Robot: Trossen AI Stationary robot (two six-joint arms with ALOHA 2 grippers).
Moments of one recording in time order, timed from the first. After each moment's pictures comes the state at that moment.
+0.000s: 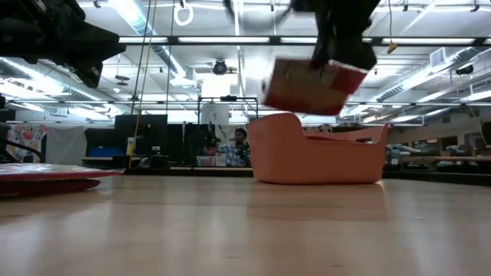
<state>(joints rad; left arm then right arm) -0.14 0.11 0.12 0.03 -0.24 -0.28 0.38 1.86 1.51 -1.40 1.11 0.41</state>
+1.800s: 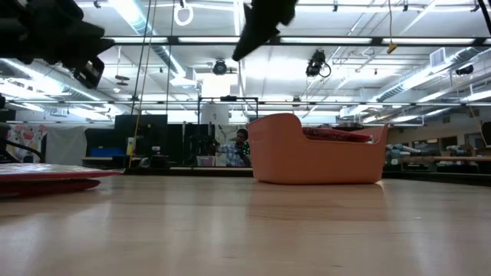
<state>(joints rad) -0.14 0.11 0.12 0.00 -0.05 -0.31 0.20 1.86 1.65 -0.73 0.59 -0.13</state>
